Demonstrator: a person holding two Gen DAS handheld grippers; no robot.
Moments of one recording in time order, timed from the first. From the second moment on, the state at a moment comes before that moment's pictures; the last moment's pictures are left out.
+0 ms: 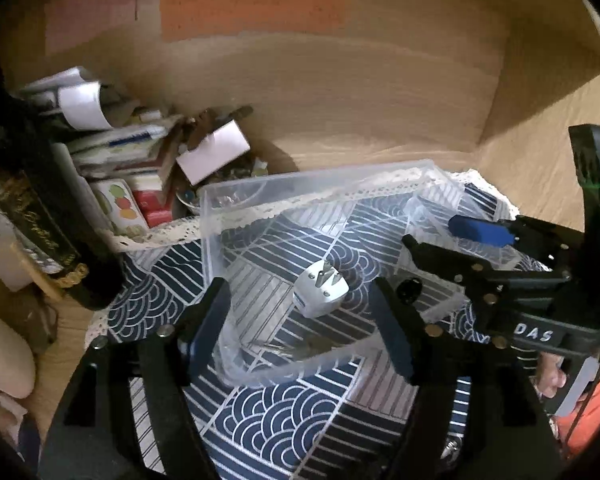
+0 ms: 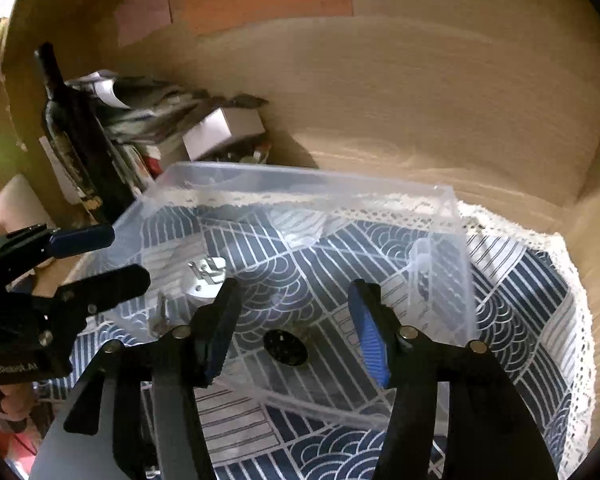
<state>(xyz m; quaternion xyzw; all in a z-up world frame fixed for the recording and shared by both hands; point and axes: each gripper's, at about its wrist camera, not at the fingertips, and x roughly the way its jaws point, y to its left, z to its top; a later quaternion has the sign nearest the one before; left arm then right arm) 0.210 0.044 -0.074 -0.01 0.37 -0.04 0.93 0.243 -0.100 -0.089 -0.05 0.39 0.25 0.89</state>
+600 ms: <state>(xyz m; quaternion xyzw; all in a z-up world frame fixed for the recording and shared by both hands) 0.096 0.047 -0.075 -0.01 0.35 -0.04 0.94 0.121 -0.135 -0.069 -0.02 0.36 0.27 0.89</state>
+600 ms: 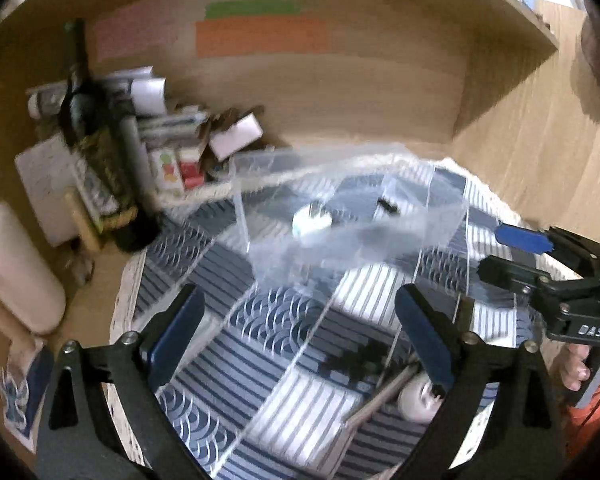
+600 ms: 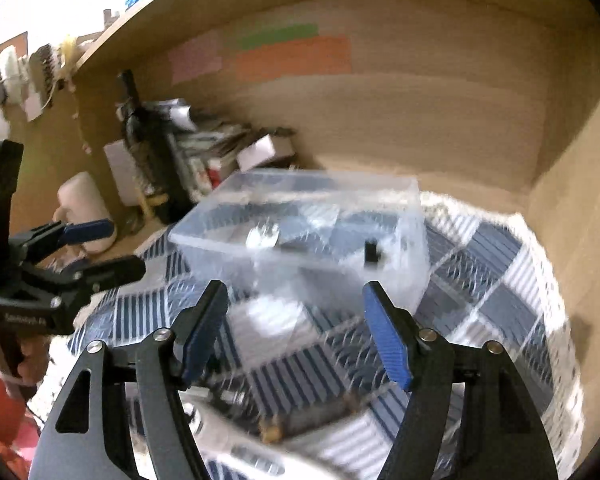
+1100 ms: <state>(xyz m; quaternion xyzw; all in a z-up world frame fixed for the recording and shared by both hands) 0.049 0.048 -0.133 -0.02 0.42 -0.07 0.91 0.067 -0.095 -0.129 -0.03 0.42 0.30 0.86</state>
